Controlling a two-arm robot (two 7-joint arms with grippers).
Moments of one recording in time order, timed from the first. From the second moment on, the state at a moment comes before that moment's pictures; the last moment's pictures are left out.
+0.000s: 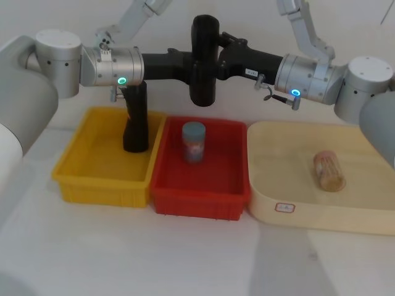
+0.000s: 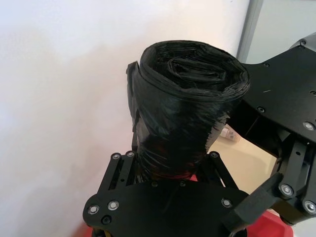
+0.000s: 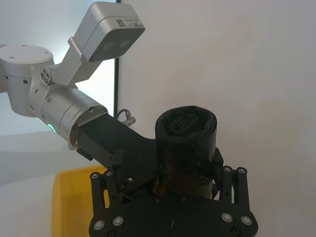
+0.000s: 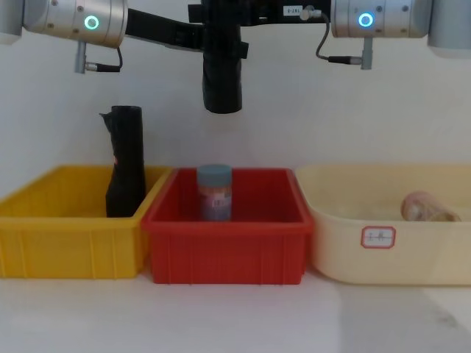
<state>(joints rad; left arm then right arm) -1.22 0.17 0.59 -0.57 -0.41 0.14 -0.91 1.38 -0.05 -0.74 -0.10 0.66 -0.27 1.03</state>
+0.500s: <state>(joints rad) -1.22 0.17 0.59 -0.57 -0.41 0.14 -0.91 1.39 -0.06 -0.75 -0.08 0.67 -0.28 1.04</state>
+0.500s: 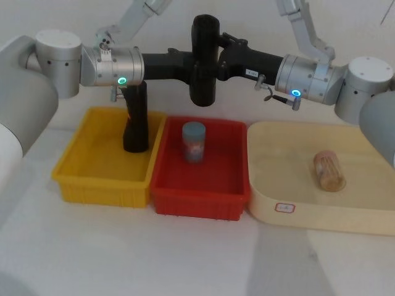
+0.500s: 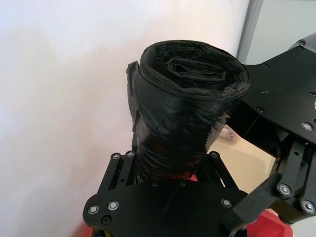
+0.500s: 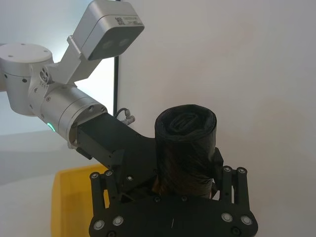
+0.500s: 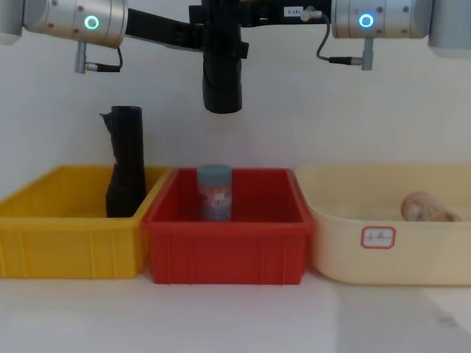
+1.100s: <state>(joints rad) -1.22 0.17 0.59 -0.57 -0.41 0.14 -0.91 1.36 -0.03 -0.76 -0.15 0.69 -0.26 1.01</state>
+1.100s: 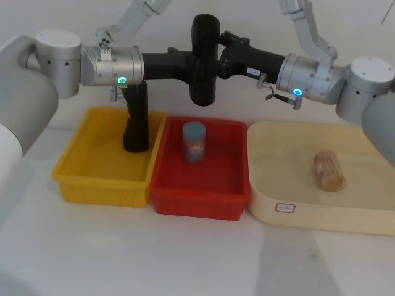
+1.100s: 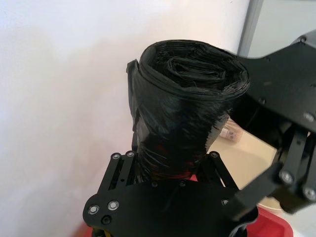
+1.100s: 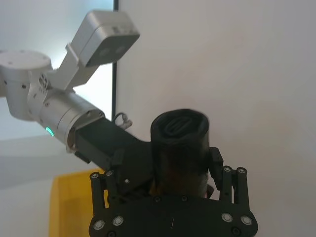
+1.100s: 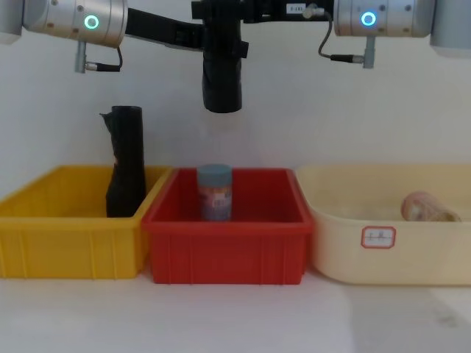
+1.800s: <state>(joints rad) -1.22 0.17 0.59 -0.57 -0.41 0.14 -0.91 1.34 0.02 -0.74 -0.26 0.74 -0.23 0.98</state>
